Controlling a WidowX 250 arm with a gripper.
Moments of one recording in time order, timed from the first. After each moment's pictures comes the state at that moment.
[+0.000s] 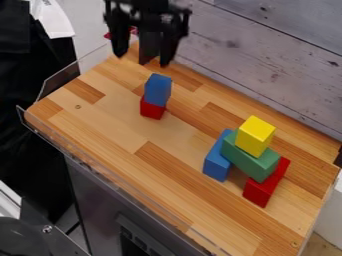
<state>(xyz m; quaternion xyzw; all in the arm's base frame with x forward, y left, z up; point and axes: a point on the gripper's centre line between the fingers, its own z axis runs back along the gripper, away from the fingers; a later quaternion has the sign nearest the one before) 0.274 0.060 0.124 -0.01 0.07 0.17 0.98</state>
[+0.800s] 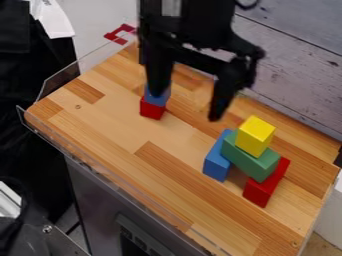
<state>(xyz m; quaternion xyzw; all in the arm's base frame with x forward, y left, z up) 0.211 -0.052 0.148 0.00 0.03 0.07 1.00</state>
